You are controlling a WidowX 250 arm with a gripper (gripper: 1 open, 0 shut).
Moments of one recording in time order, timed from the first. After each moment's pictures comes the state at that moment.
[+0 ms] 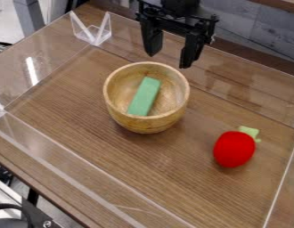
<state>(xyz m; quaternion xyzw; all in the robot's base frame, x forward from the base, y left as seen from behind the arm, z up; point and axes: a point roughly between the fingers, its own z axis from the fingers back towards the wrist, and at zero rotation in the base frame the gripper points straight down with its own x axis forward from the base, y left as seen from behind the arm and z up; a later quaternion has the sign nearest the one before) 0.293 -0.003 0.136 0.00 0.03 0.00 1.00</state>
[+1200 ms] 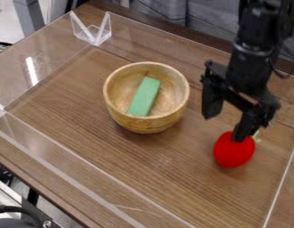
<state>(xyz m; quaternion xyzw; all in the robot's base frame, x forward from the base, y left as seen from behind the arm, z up) 0.271 -0.099 0.078 0.00 0.05 -0.19 0.98</state>
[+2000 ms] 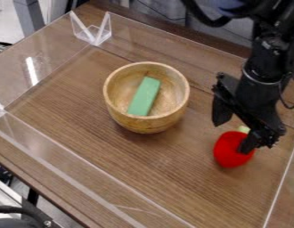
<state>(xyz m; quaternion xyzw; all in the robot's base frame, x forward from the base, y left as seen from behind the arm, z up) 0.277 -0.112 0.071 0.05 -0.03 -0.23 0.97</state>
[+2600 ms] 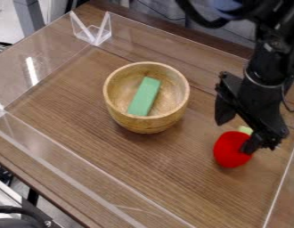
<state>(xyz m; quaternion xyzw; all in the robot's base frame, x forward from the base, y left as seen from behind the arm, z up) 0.274 -0.117 0.069 0.05 -0.06 -0.23 0.97</state>
